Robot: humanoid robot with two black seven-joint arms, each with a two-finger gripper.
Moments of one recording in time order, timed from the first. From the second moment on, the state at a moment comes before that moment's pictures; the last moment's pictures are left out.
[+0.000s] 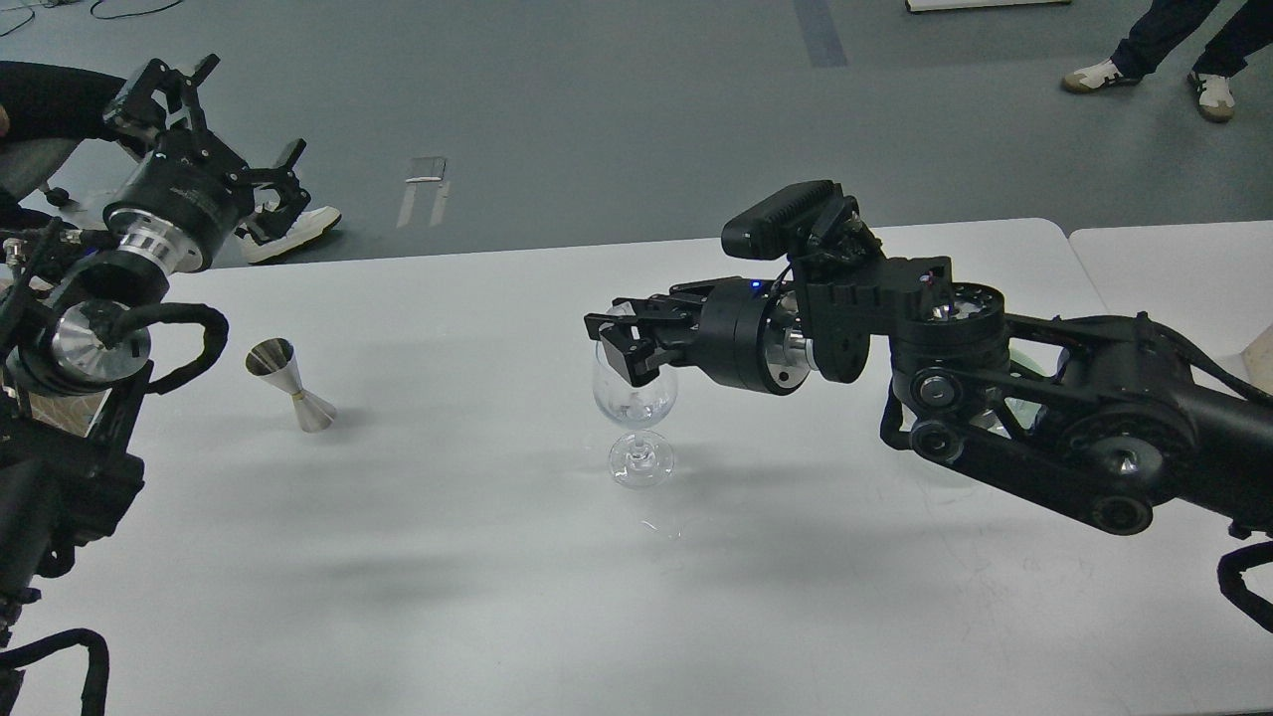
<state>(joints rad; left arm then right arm) -0.59 0.44 -1.33 -1.01 0.34 -0.19 0.06 0.94 -0.32 0.46 1.56 -1.67 0.38 -0.21</state>
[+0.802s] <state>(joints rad) -0.60 0.44 -1.33 -1.01 0.34 -0.20 0.06 0.93 -0.29 0.69 1.56 -1.66 0.37 -0.22</state>
